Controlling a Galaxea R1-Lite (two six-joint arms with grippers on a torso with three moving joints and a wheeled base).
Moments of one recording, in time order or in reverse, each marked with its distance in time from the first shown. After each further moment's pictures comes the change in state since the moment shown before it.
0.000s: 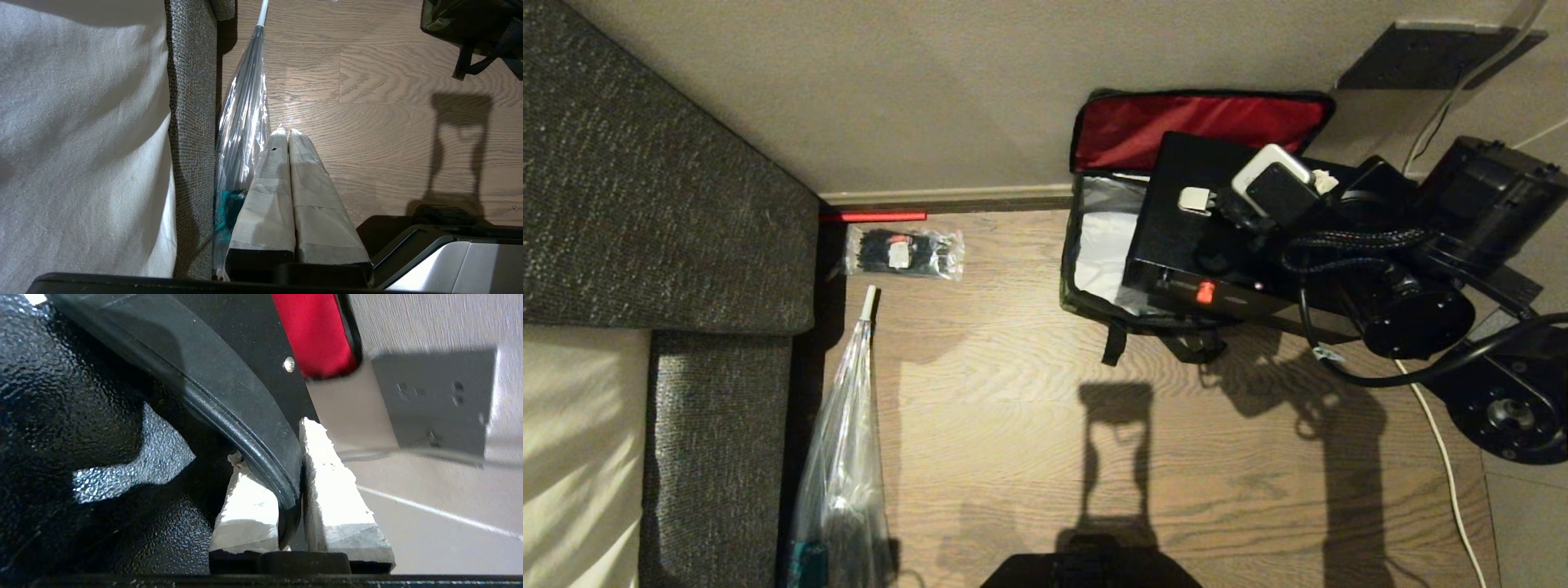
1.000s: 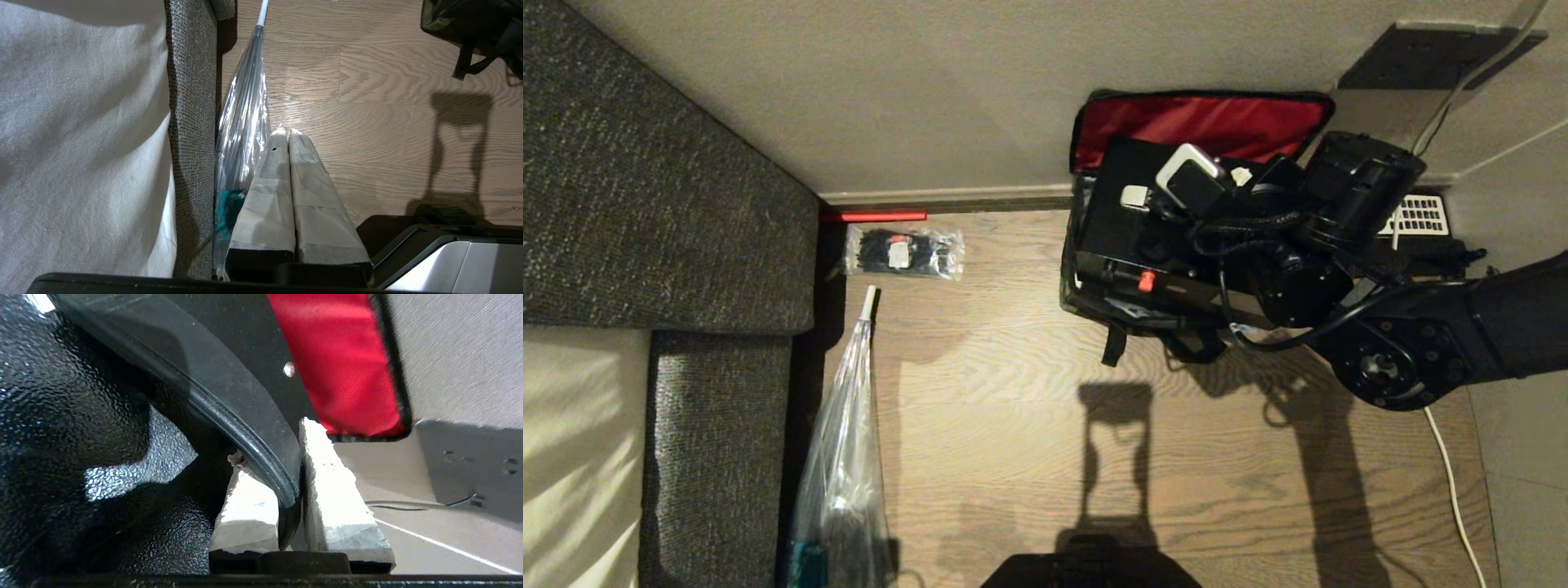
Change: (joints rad) left arm 0.000 0.000 0.000 0.001 0.000 0.000; right arm 0.055 0.176 -0.245 0.077 0.007 0.009
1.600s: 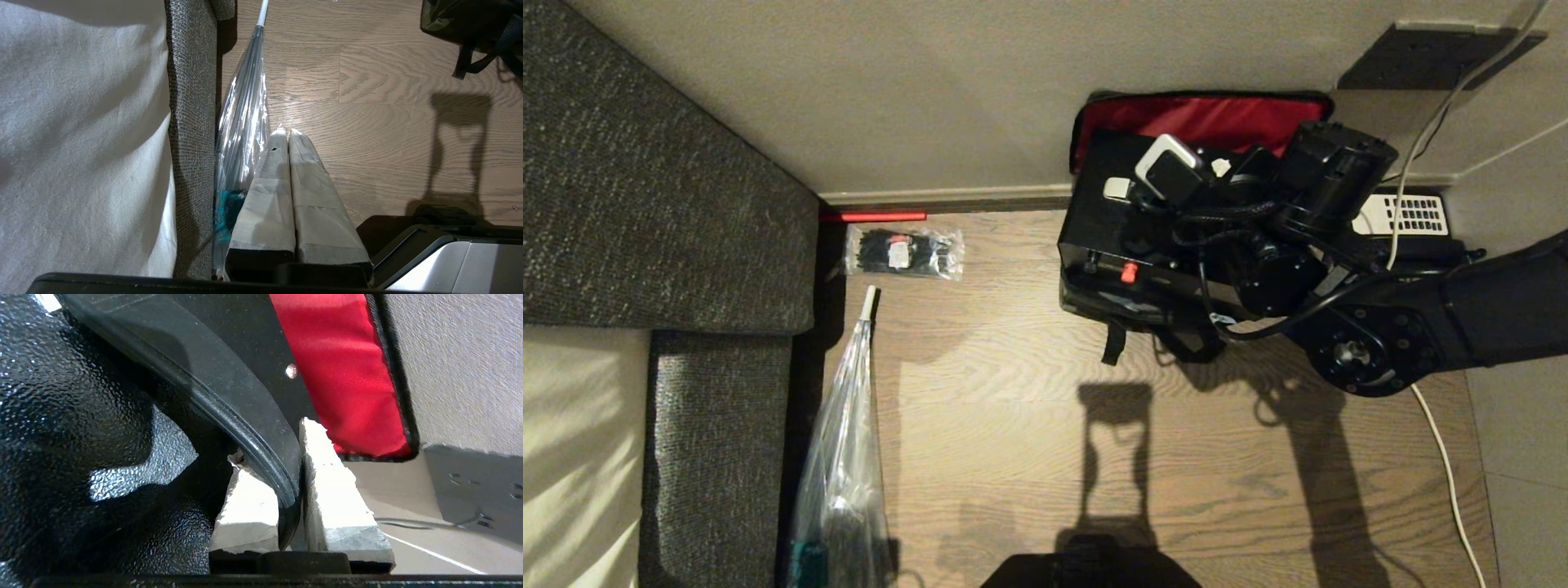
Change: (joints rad) left arm 0.000 0.000 0.000 -0.001 0.000 0.000; right arm 0.027 0.041 -0.087 0.040 0.003 -0.001
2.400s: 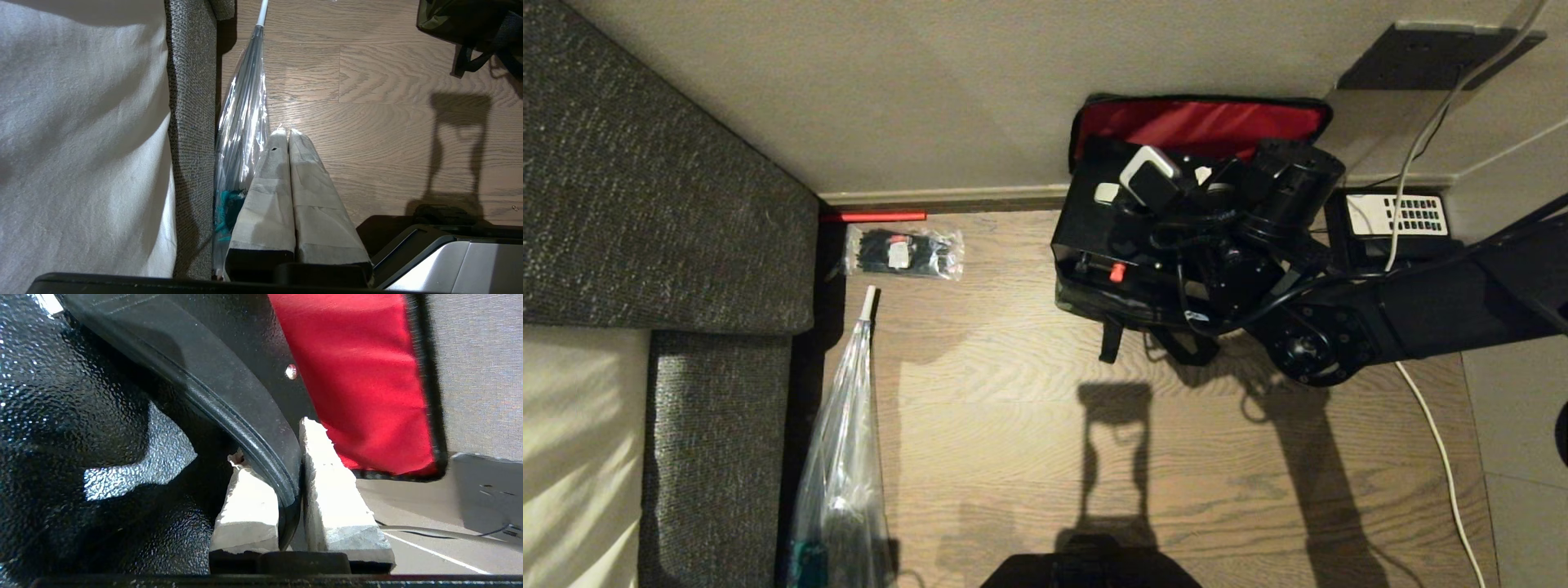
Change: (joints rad) left arm 0.000 0.000 0.000 0.000 0.000 0.000; right arm -0.022 0.103 -0.083 -0.020 0.001 0.010
